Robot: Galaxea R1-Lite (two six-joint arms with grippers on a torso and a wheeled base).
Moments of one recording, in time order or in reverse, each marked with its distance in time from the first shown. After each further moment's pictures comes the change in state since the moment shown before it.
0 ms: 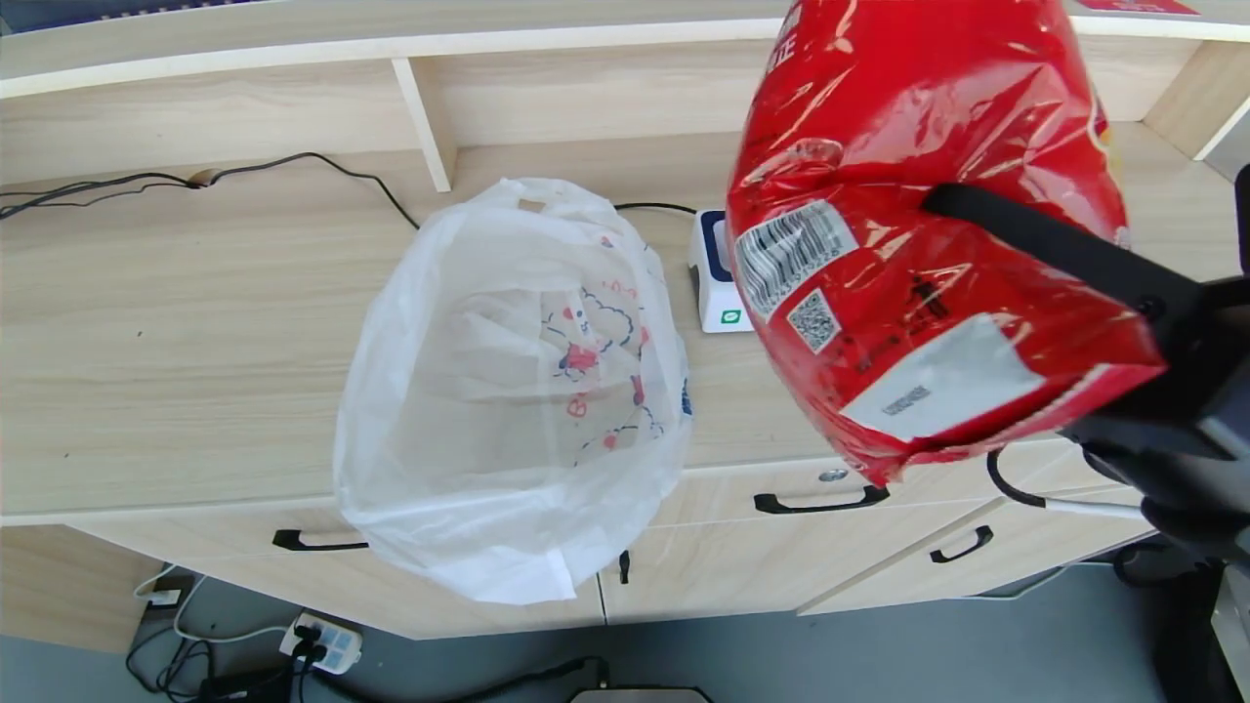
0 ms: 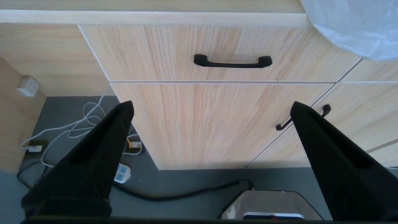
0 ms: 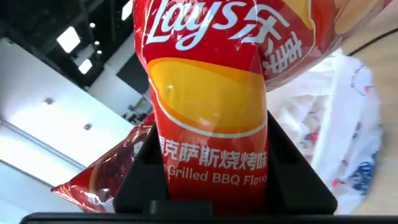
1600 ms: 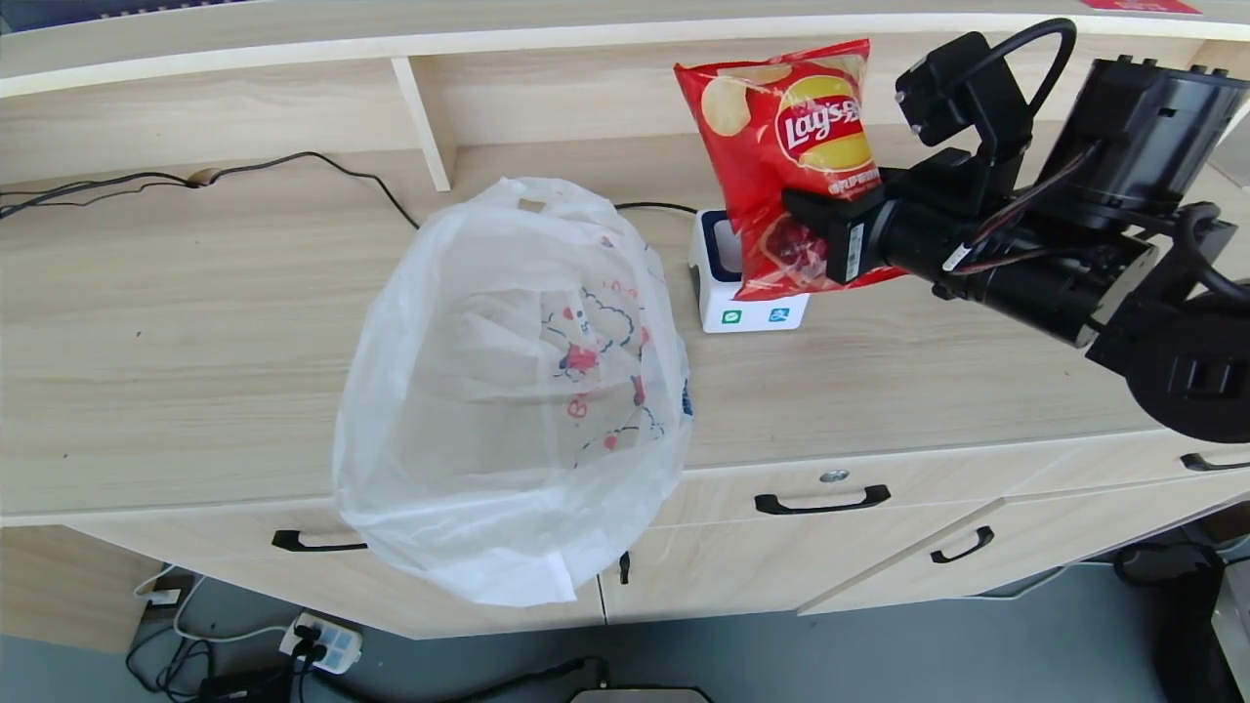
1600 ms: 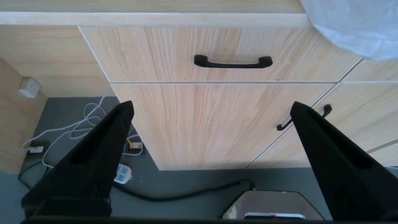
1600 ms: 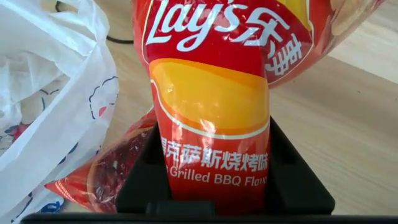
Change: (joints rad) left arm 0.000 0.000 0.000 -0.002 0.000 0.006; right arm -0.279 0.333 -0.700 0.727 -0.204 -1.031
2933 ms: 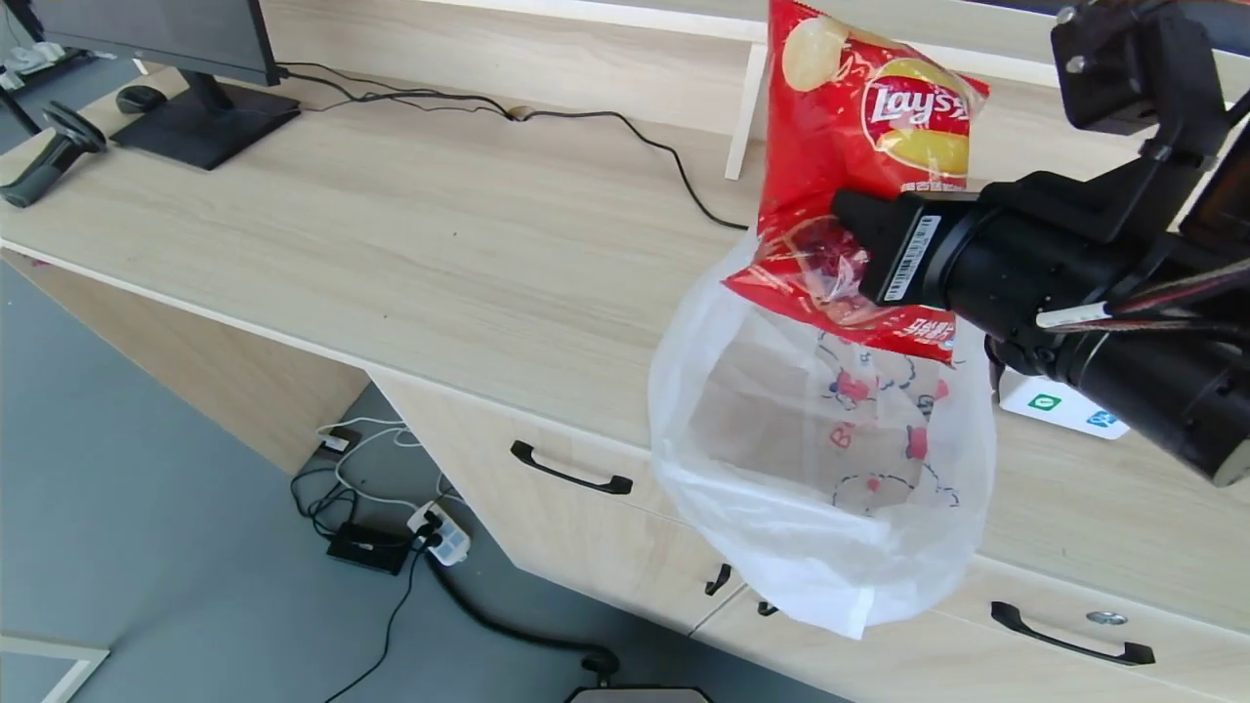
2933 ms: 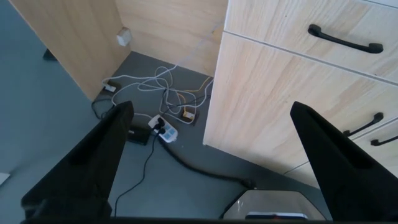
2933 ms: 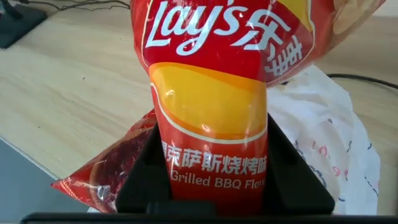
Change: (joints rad) left arm -0.001 0.000 0.000 0.003 -0.001 0.006; right arm 0.305 -0.232 0.226 -0.020 -0.566 0.361
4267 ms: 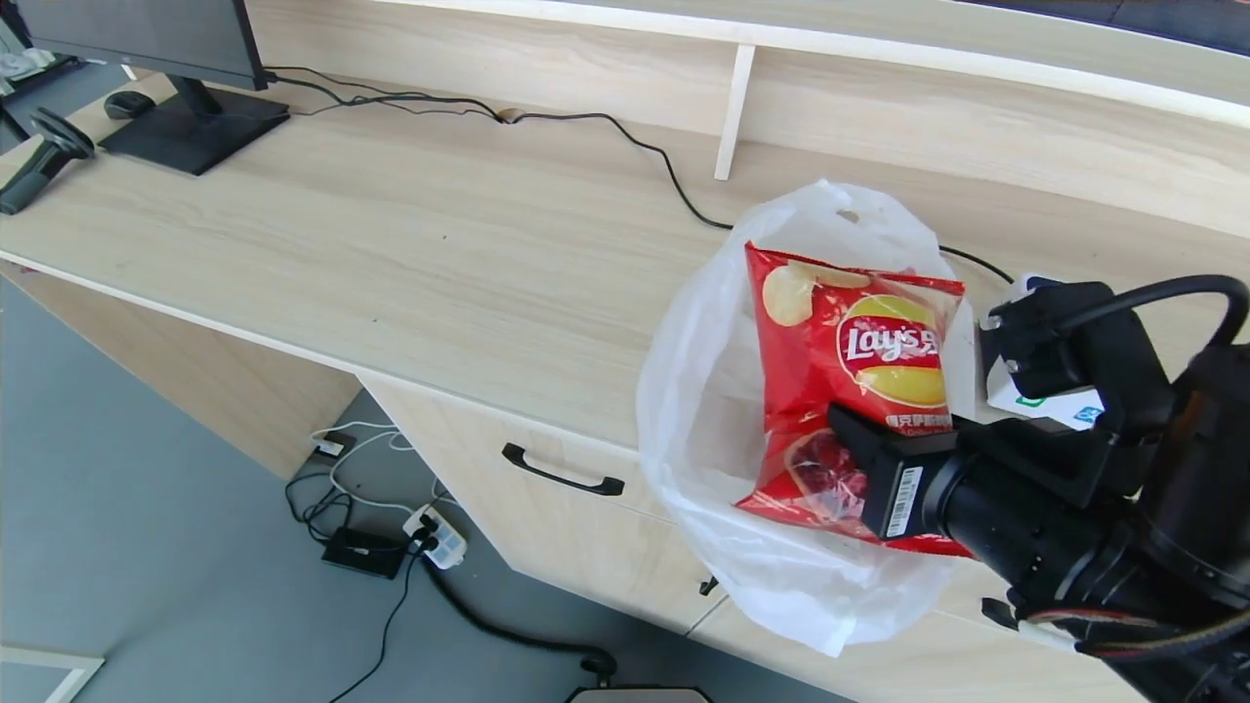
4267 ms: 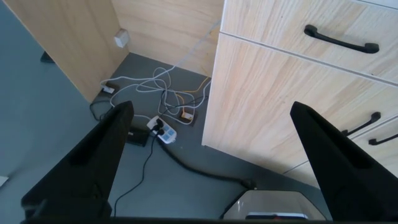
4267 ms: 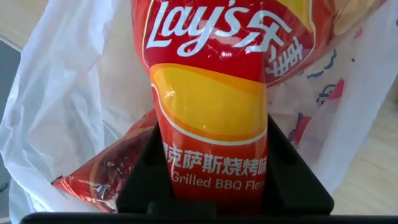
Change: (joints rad) left arm 0.001 0.000 0.000 -0.002 0.000 0.002; right arm 0.130 -0.061 0.360 0.028 -0.123 0.102
